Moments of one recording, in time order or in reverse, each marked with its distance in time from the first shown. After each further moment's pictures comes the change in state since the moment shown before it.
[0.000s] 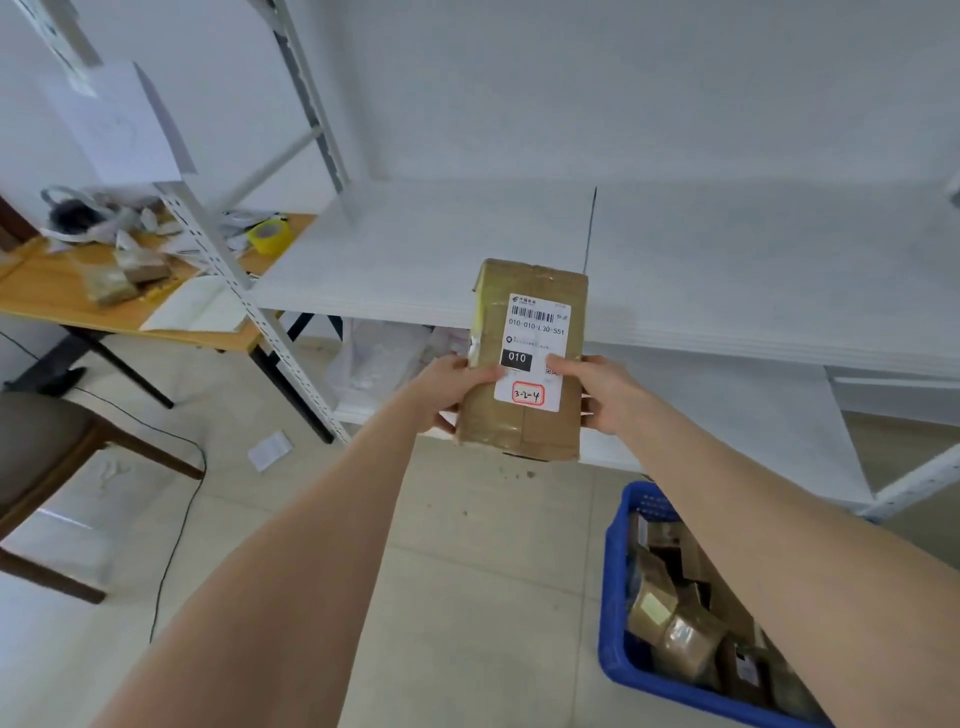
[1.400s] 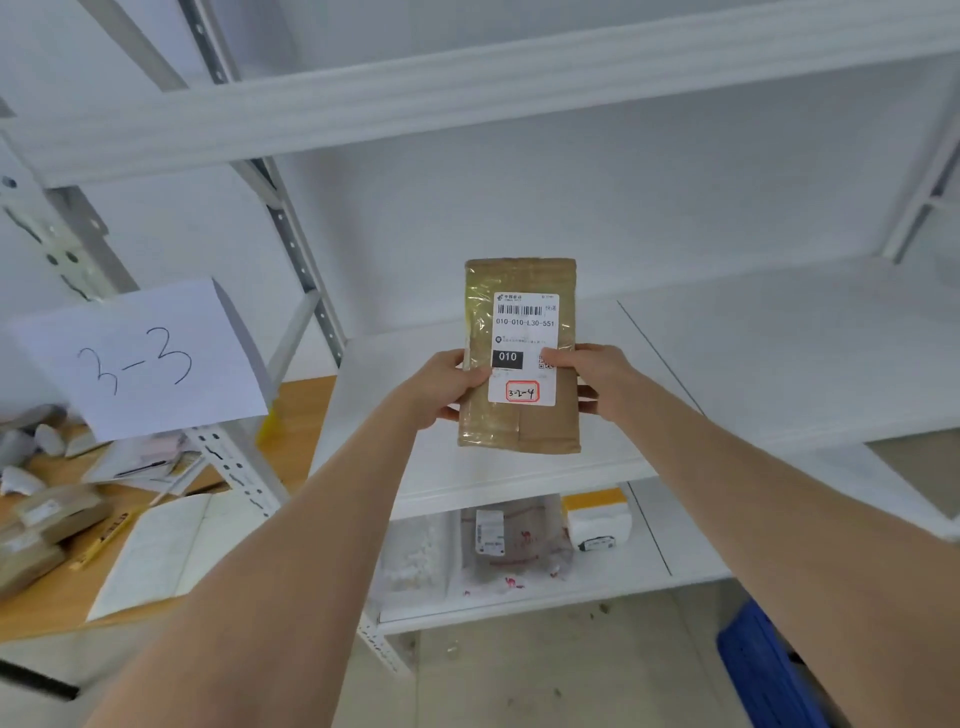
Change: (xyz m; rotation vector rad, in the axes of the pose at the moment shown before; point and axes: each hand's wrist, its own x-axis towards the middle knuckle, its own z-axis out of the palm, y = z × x) left_hand 0.195 0.119 -0.335 0.177 -0.253 0.383; right_hand 0.132 -0.186 0.289 0.137 0.327 -0.255
